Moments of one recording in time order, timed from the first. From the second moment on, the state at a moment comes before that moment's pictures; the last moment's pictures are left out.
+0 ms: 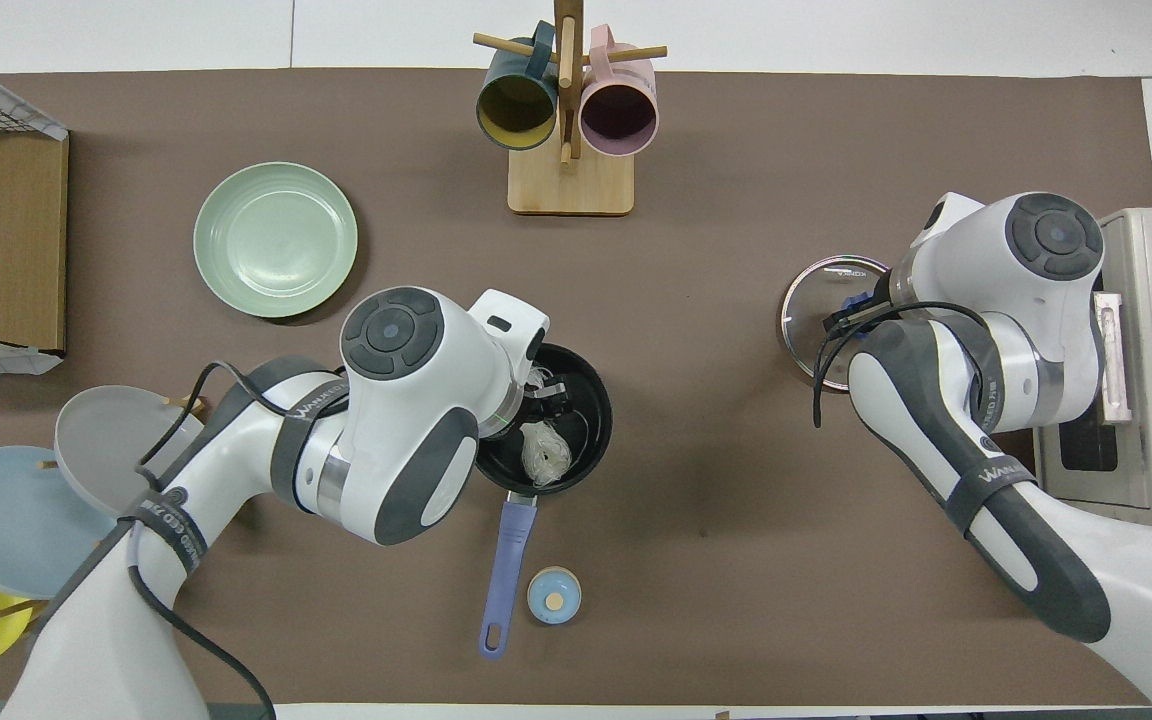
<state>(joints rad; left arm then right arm) -0.44 0.09 -0.07 -1.74 -0.21 1.78 -0.58 0.09 0.26 0.02 -1.93 -0.02 2.18 -0.19</state>
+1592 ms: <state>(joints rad) -0.06 0.02 -0.05 -1.64 -0.05 1.63 -0.11 0.69 0.28 0.04 -1.70 0.00 1.98 0.76</state>
